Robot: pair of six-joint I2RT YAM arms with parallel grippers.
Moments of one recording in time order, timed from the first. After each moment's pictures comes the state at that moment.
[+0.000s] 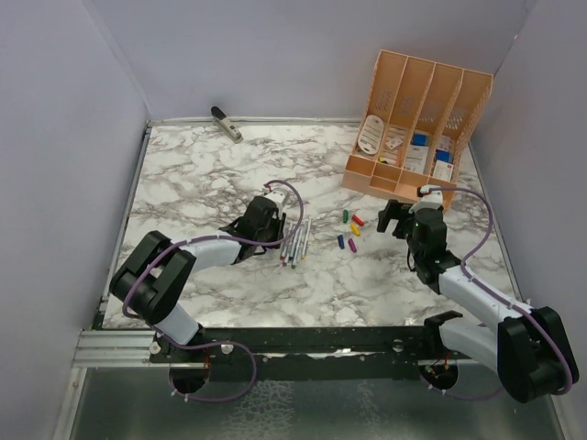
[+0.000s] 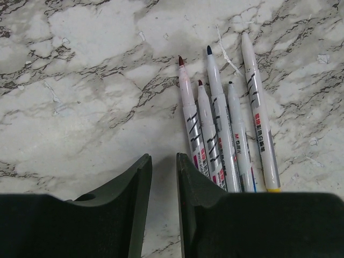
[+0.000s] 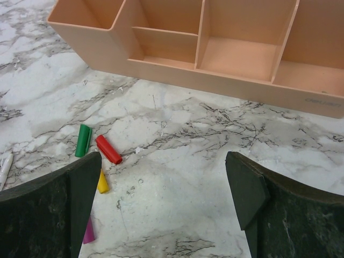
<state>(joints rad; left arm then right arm) -0.61 1.57 0.69 0.14 -0.04 -0.25 0.29 1.05 0.36 0.35 0.25 0.27</state>
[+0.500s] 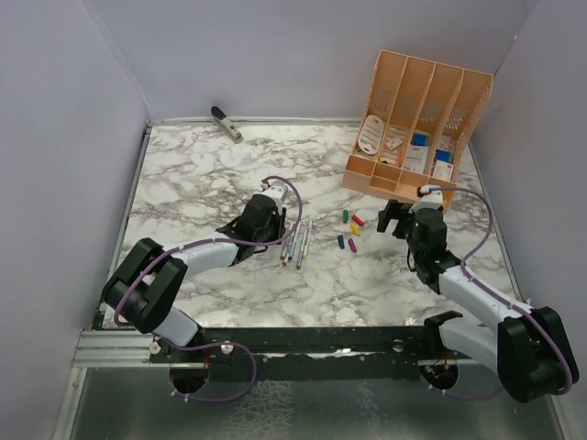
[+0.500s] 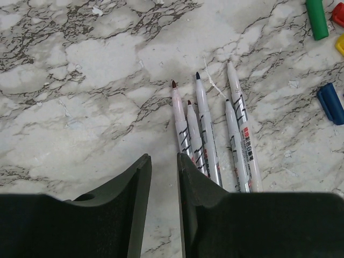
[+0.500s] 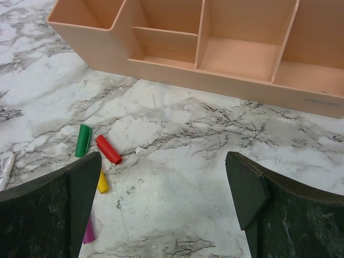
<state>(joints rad) -0.62 1.51 0.69 0.15 -0.07 -0.28 0.29 1.05 0.36 0.35 0.25 0.27</state>
